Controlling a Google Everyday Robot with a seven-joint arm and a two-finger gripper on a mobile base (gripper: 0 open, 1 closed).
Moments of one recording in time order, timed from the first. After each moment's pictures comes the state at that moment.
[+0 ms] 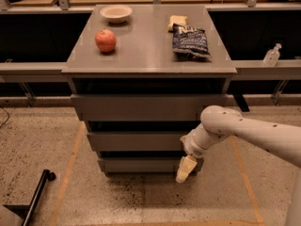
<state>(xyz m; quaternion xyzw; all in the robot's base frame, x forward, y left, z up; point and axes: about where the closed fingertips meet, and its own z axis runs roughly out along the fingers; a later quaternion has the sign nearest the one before) 0.543 -0.125 0.517 -0.60 0.77 0.16 0.14</state>
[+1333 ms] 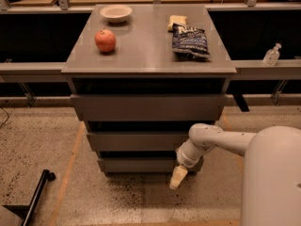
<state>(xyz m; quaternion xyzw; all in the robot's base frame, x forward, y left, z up) 0.569 -0.117 0.389 -0.59 0.78 0.17 0.12</state>
